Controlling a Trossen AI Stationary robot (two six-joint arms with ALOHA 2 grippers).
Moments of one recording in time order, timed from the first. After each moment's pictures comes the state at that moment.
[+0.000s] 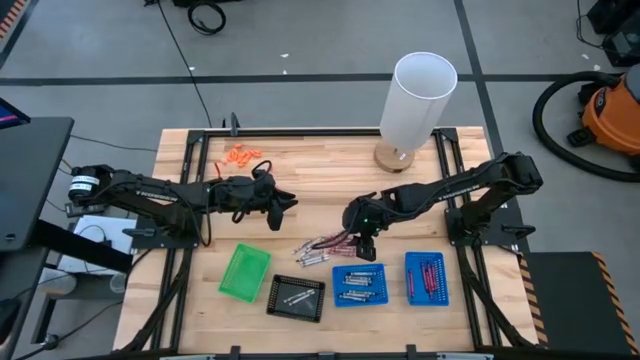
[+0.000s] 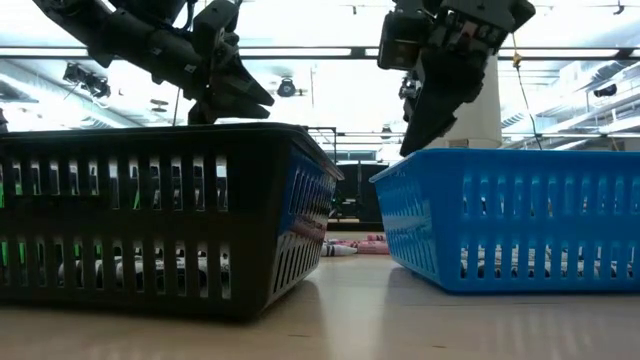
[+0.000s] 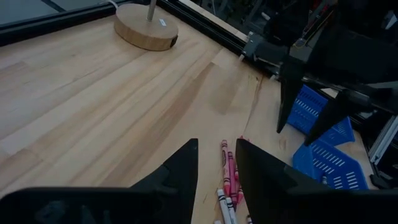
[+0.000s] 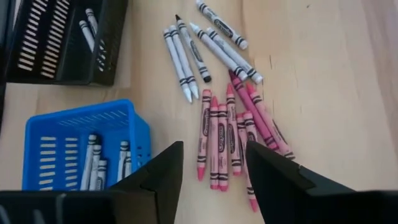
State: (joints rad) left arm 0.04 1.15 0.54 0.25 -0.17 -0.51; right arm 0.12 1.55 1.02 -0.44 -0.10 0.27
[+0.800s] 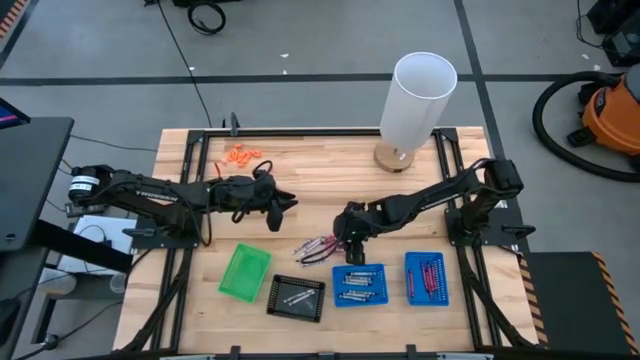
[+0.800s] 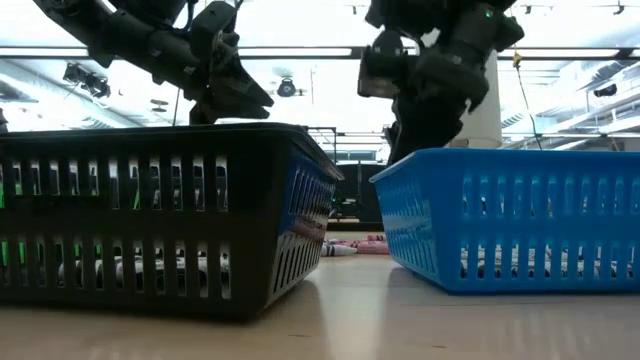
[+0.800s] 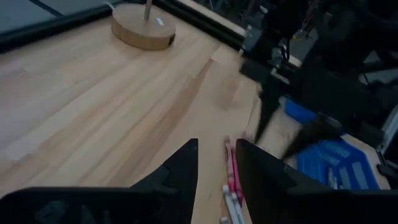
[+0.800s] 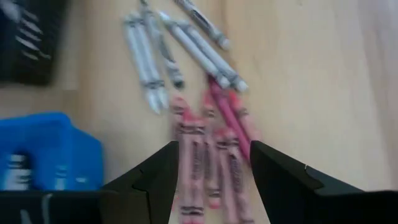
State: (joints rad) left arm 0.04 1.15 0.54 0.24 -0.16 -0.46; right arm 0.14 1.71 1.05 -0.38 0.06 0.22
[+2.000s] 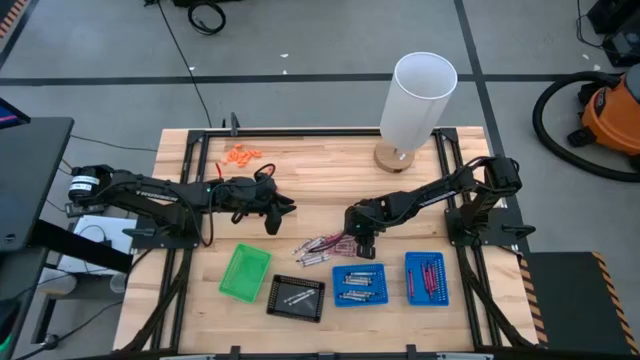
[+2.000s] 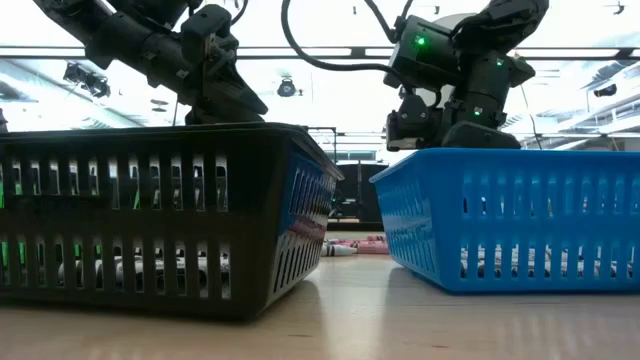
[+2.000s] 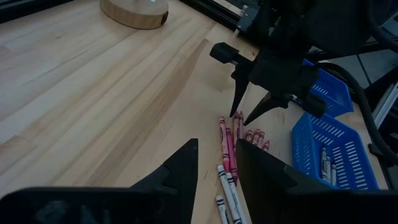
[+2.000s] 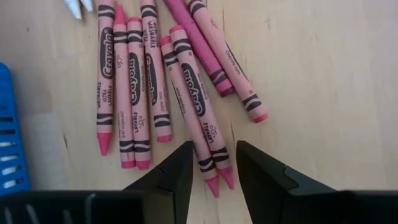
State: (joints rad) left arm 0.04 1.15 0.54 0.19 -0.10 -0.47; right arm 0.07 1.72 0.90 -0.37 -0.01 0.23
